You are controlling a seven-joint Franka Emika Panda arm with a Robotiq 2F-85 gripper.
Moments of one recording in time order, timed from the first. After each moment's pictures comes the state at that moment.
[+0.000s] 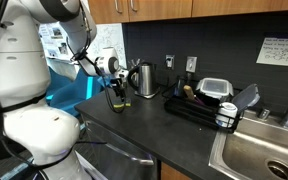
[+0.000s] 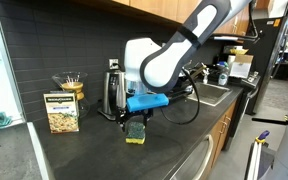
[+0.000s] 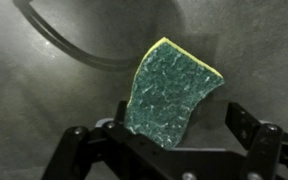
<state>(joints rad) 0.19 0.13 0.17 -2.37 -0.16 2.55 0.88</state>
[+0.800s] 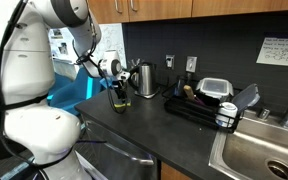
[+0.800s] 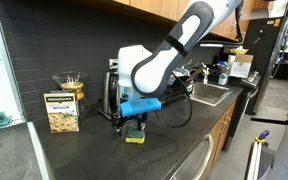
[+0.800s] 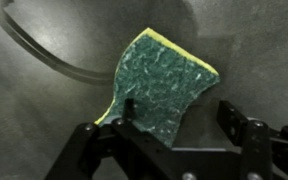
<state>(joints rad) 0.22 0.24 0.14 -2.28 -0.16 2.55 0.88</state>
